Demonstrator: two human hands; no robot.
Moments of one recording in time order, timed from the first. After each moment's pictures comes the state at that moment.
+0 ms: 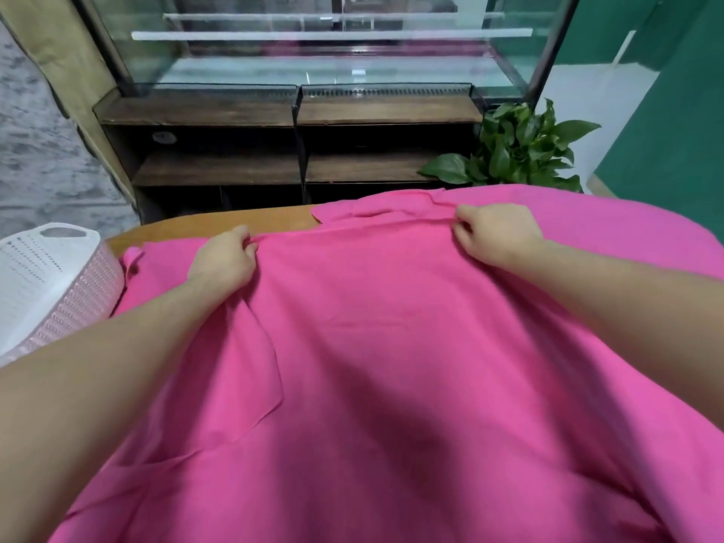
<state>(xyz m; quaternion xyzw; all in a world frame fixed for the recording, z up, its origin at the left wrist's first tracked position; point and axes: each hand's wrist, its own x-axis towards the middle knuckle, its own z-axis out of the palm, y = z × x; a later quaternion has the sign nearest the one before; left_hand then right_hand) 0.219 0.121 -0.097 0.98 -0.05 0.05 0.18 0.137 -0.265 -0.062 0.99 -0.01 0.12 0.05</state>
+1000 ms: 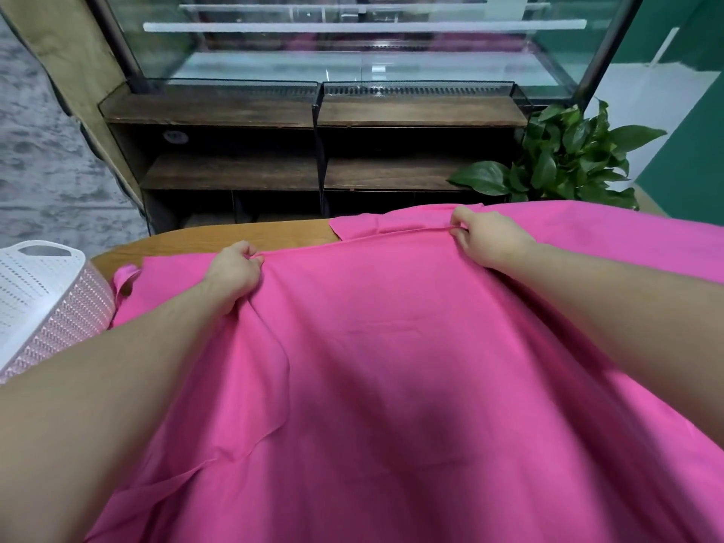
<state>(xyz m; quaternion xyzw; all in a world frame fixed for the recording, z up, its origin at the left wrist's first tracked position) 0.296 0.124 -0.141 0.93 0.10 -0.02 0.35 0.250 -0.251 -0.108 0.99 -0.01 0.03 -0.10</state>
